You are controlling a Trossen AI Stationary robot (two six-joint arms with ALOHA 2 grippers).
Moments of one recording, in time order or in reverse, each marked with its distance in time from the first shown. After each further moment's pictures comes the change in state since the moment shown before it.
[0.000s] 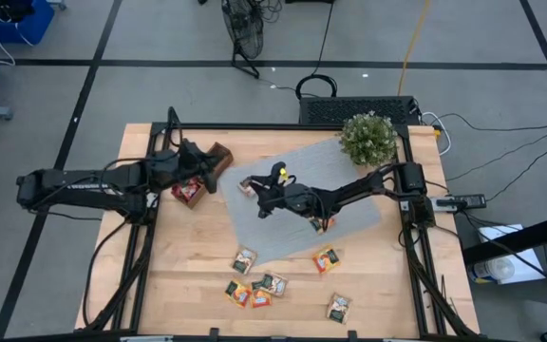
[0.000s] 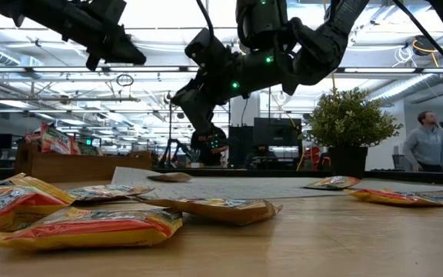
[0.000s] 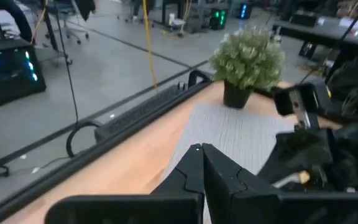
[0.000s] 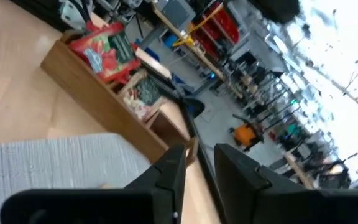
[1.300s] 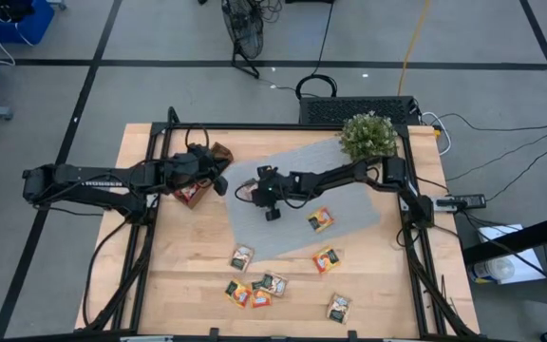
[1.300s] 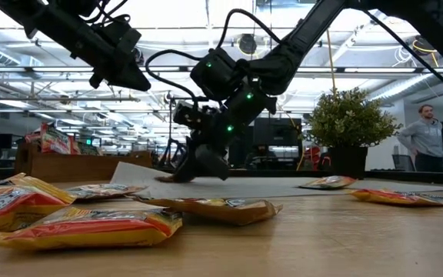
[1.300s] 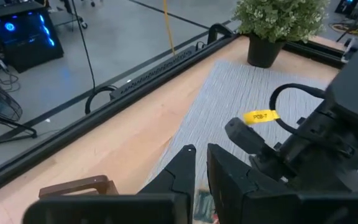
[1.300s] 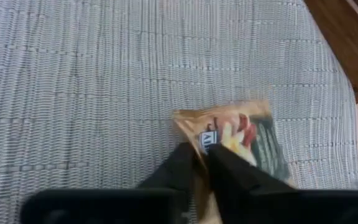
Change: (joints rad) left arm 0.013 0.161 0.001 -0.028 -0.030 -0.053; right arm -0.152 0.148 0.250 -0.749 -0.474 0.232
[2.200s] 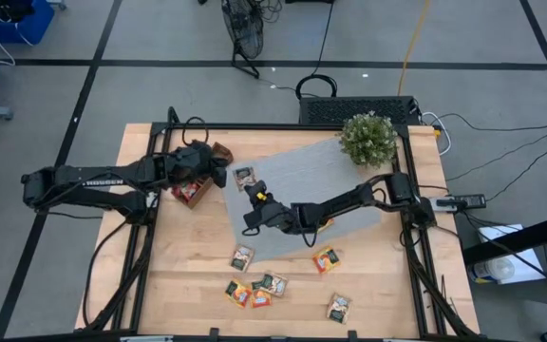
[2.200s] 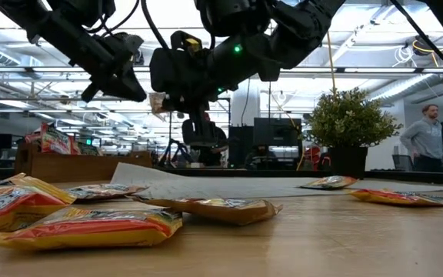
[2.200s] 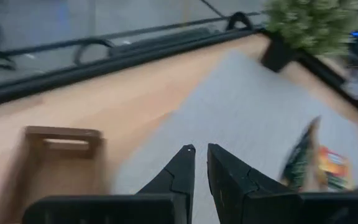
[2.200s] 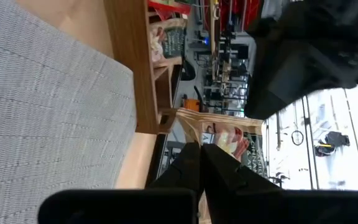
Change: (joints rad) left arm 0.090 0.002 0.000 -0.076 0.113 -0.292; right arm 0.264 -0.034 -0.001 0.418 0.780 -0.795
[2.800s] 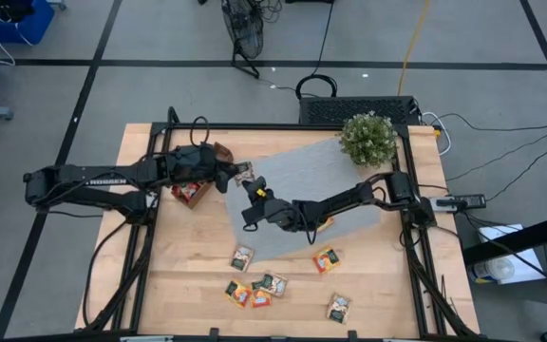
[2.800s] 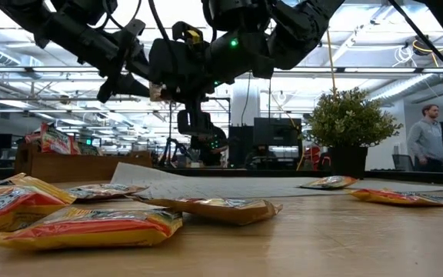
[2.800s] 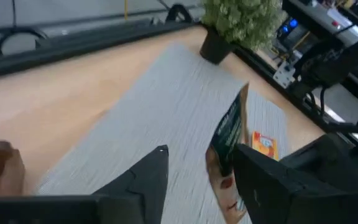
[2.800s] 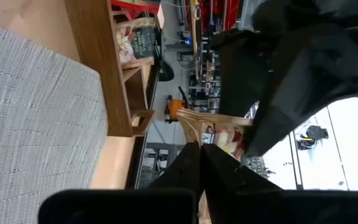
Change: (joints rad) left arm 0.008 0.034 0.000 0.127 0.222 0.008; right arm -0.013 -0.001 0.002 0.114 -0.002 -0.075
